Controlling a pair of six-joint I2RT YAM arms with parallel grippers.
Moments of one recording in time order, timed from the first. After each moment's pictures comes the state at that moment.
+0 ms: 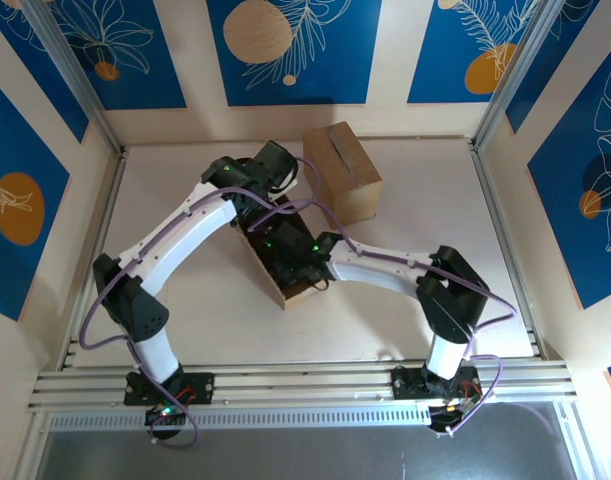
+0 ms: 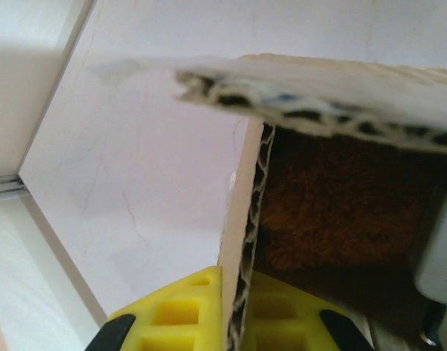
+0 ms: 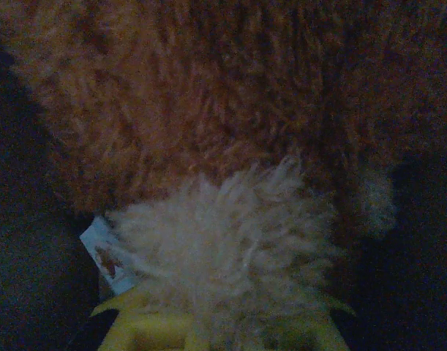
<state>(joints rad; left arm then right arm) -0.72 1.74 1.85 -1.27 -0.44 0.23 0.98 1.73 1.25 -0.57 0.26 0.29</state>
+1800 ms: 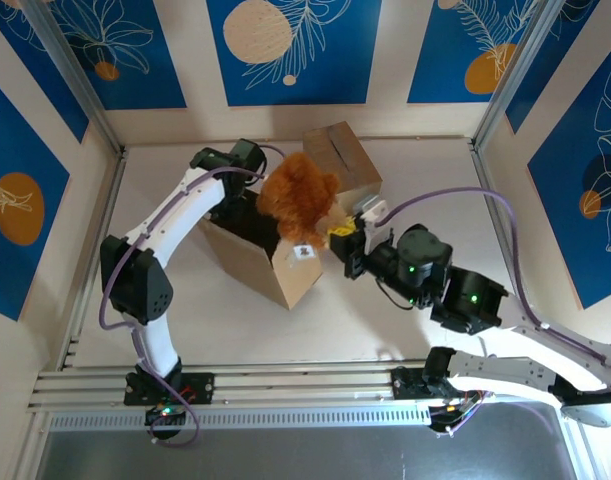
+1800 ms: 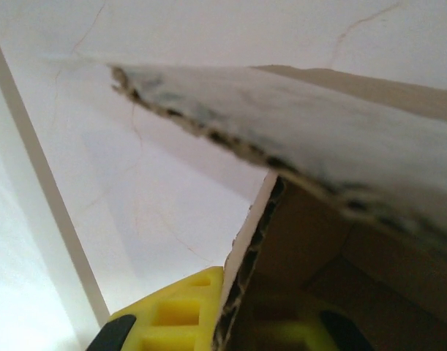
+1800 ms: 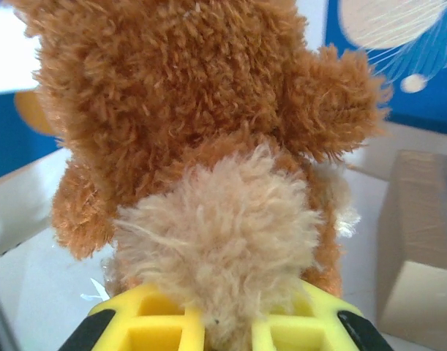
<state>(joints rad) -0.47 1.84 1.79 -1.34 -0.47 -0.05 1.06 0.85 1.07 -0.39 0.35 0.17</state>
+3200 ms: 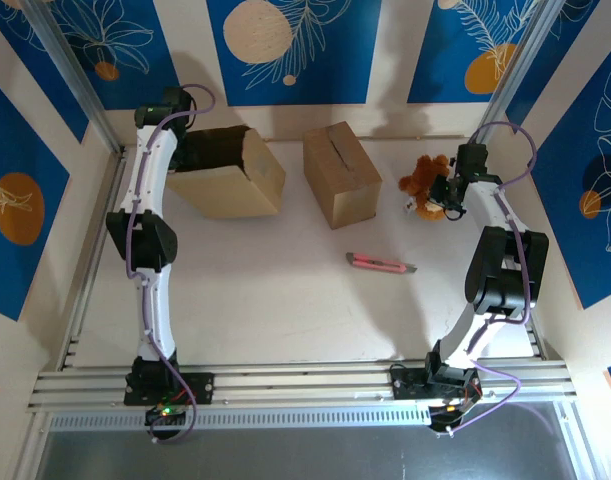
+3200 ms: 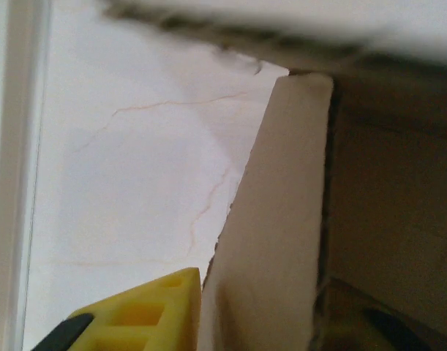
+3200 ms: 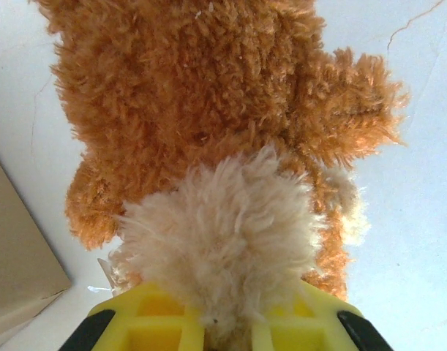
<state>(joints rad) -0.08 2.34 2.58 -1.45 -0.25 -0.17 -0.17 1.77 1.34 -0.56 -0.10 0.28</state>
